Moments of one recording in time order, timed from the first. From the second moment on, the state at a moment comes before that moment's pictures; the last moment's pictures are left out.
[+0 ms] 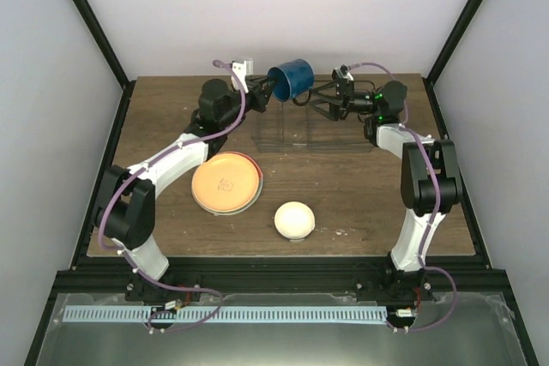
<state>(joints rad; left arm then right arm) -0.48 1.69 1.24 0.49 0.32 -0.48 0.11 1.90 1.21 1.16 -1.41 1.77</state>
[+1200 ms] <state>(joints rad) -0.48 1.77 1.24 0.54 0.35 -0.47 0.14 1.94 1.24 1.23 -1.43 1.87</state>
